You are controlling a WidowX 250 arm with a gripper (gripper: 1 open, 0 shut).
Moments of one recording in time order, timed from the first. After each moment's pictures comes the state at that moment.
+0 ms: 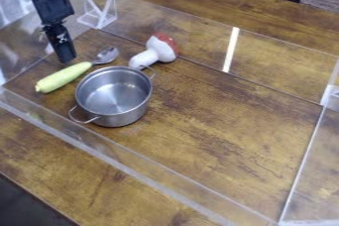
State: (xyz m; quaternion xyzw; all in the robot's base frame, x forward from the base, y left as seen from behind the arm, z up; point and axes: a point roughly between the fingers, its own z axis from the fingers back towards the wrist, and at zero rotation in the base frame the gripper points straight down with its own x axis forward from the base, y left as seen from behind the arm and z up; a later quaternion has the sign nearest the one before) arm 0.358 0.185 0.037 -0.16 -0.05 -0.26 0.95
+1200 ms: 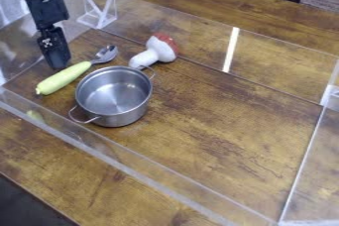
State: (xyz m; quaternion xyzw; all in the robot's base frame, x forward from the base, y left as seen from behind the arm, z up) arm 0.351 0.191 0.031 -0.17 -0.03 -0.36 0.92
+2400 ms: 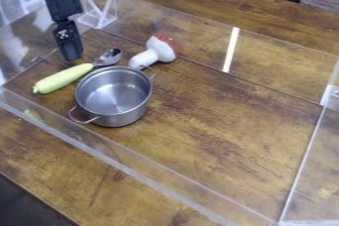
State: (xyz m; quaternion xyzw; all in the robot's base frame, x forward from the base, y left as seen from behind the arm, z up) arm 0.383 0.185 0.032 -0.17 -0.02 -0.35 0.92
